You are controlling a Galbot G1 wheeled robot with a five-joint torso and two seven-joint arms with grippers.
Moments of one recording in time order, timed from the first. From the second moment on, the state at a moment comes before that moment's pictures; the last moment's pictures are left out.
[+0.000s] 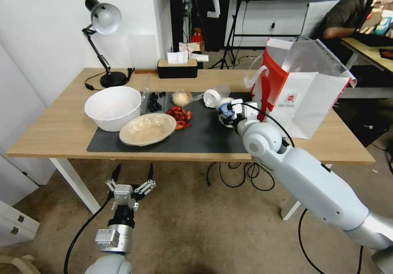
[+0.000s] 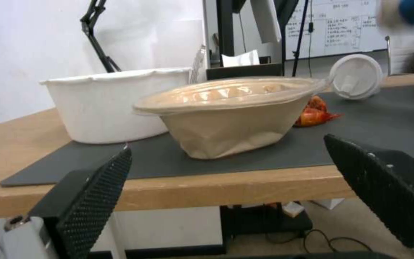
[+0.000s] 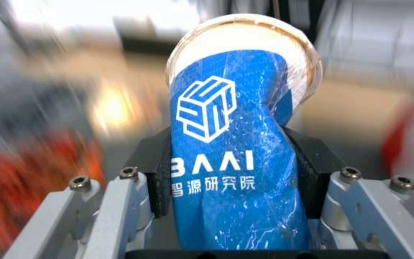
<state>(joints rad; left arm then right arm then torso) 1.70 -1.58 -0.58 -2.04 -0.02 -0.28 0.07 -0.53 0.96 -0.20 1.80 0.79 -0.33 0.41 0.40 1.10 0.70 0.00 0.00</state>
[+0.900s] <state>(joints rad) 1.71 -1.59 -0.55 -2.05 0.01 -0.28 0.07 -0.49 0.82 0.05 1.78 0.73 -0.19 0.61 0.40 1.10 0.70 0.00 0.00</state>
